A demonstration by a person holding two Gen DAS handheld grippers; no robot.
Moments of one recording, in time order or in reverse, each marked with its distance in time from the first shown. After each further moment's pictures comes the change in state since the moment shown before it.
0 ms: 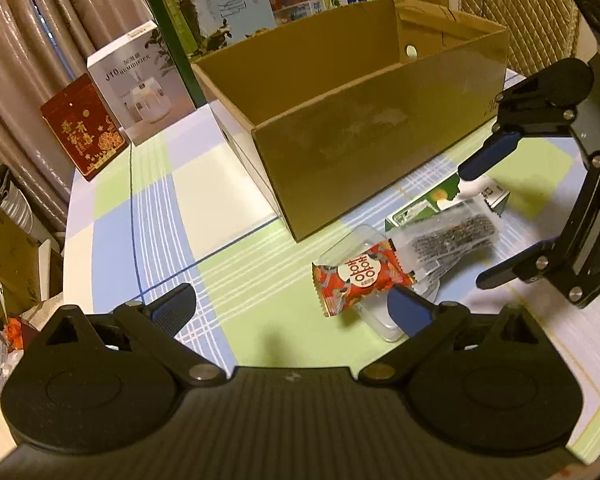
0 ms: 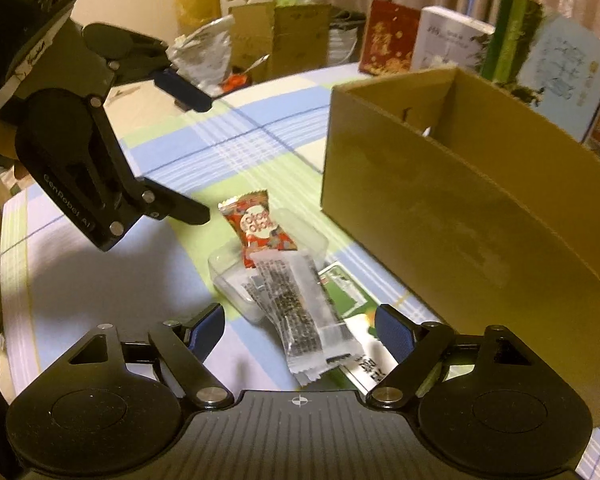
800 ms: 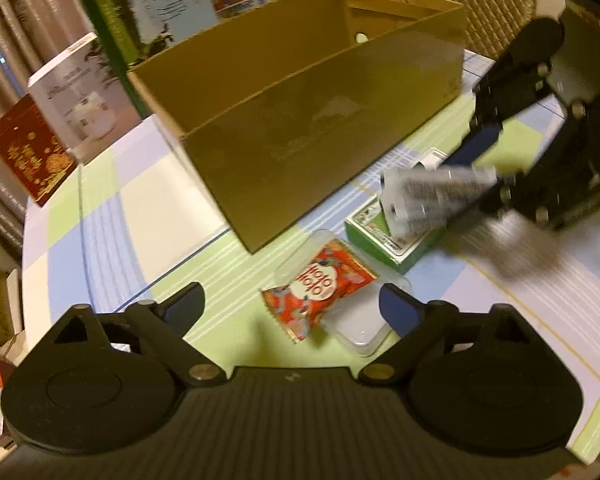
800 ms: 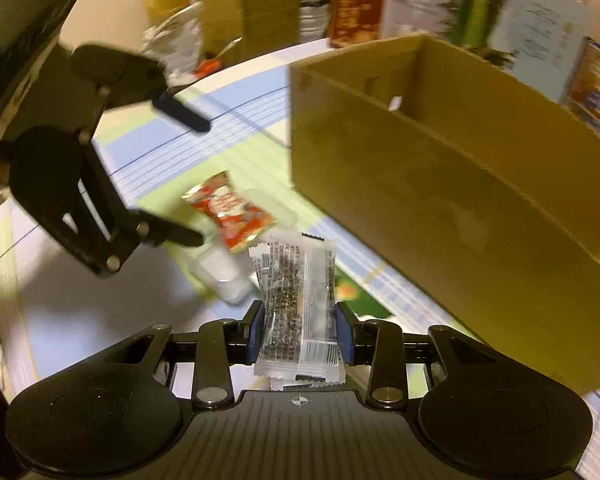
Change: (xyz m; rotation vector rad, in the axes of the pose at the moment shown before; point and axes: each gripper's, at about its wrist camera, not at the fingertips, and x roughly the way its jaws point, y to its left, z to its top) left arm 0.025 -0.020 0.005 0.123 -0.014 -0.102; right arm -0.008 -0.019 -0.004 0.107 0.055 -0.060
